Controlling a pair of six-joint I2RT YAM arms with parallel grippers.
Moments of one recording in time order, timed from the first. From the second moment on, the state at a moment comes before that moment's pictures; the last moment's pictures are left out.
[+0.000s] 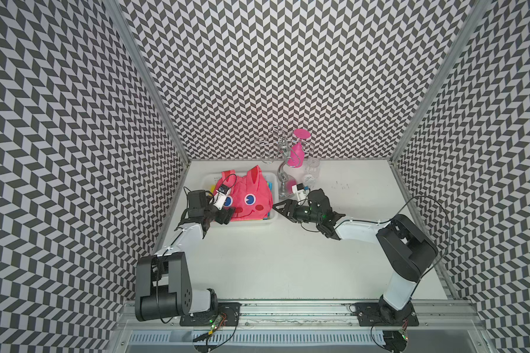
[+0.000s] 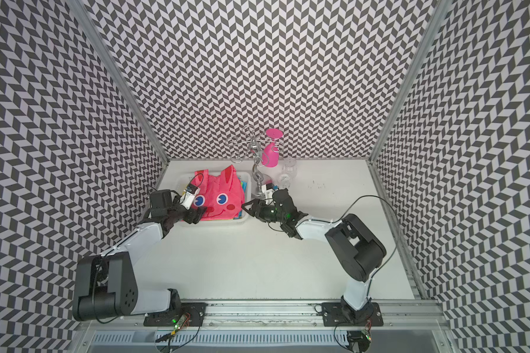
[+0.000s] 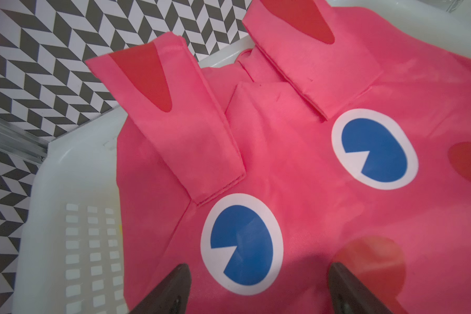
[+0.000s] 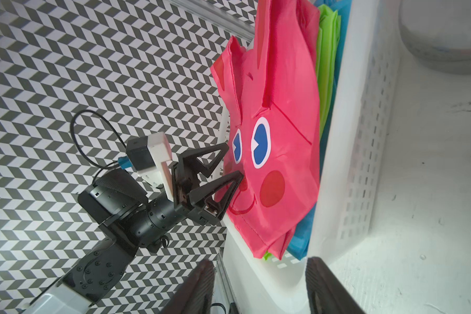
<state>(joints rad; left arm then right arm) 0.10 1.38 0.72 -0.03 0.35 0.52 0.69 1.77 0.95 0.50 -0.46 1.04</state>
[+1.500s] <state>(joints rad) 0.29 1.34 0.97 -0.26 0.32 0.41 0.93 1.29 0.78 -0.44 0.15 1.10</state>
